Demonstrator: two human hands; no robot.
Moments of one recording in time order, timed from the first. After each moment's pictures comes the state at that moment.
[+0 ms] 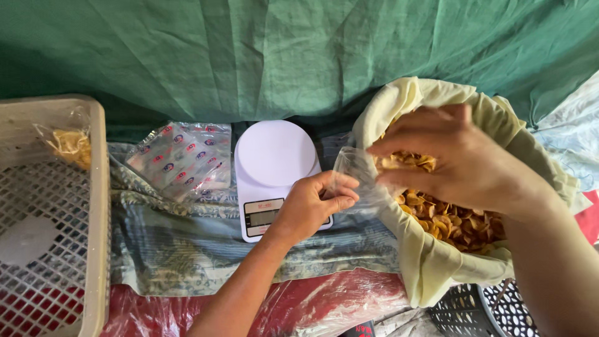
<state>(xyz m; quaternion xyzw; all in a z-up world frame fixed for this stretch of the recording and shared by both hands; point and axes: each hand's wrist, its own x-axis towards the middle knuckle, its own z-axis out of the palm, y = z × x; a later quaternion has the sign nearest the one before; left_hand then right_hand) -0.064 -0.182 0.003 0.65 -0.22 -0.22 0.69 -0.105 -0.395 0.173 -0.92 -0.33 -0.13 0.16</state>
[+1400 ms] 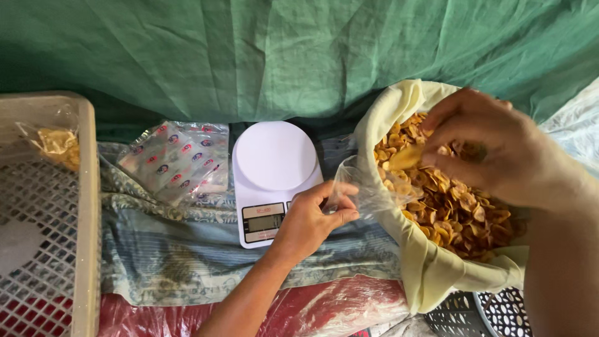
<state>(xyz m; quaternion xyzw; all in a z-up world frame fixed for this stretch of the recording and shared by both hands) -0.077 -0.177 0.011 0.69 -0.23 -0.15 0.67 -0.088 -0.438 0.174 -0.91 -0.34 -0.11 0.22</state>
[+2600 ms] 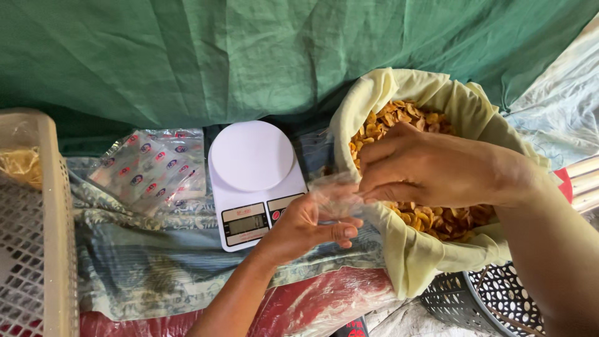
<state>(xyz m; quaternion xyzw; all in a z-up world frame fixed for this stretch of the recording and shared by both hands) -0.082 -0.194 -0.020 0.46 -0.23 -0.37 0.77 -0.093 -0.401 0.182 -0.87 -0.45 0.06 0.18</state>
